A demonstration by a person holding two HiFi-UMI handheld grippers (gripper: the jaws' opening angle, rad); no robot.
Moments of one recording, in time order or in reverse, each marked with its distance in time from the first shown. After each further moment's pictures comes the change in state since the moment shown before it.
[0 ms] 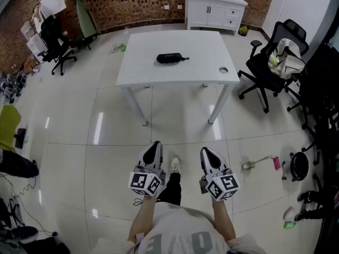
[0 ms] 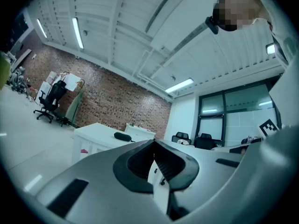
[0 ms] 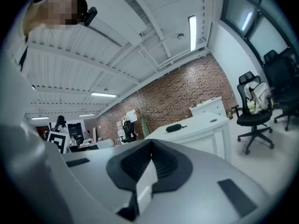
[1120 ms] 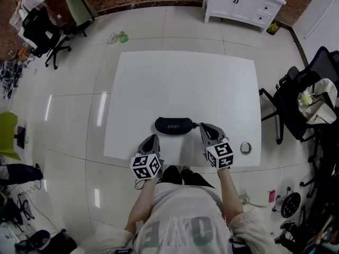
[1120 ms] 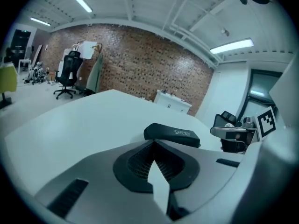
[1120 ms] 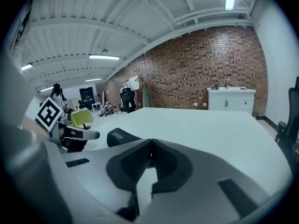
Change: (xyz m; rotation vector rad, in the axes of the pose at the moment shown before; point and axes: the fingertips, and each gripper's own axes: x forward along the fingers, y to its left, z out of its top) left arm 0.495 0.340 -0.049 -0.161 0.474 0.360; right arm 0.611 -0.285 0.056 -0.243 0.430 0.141
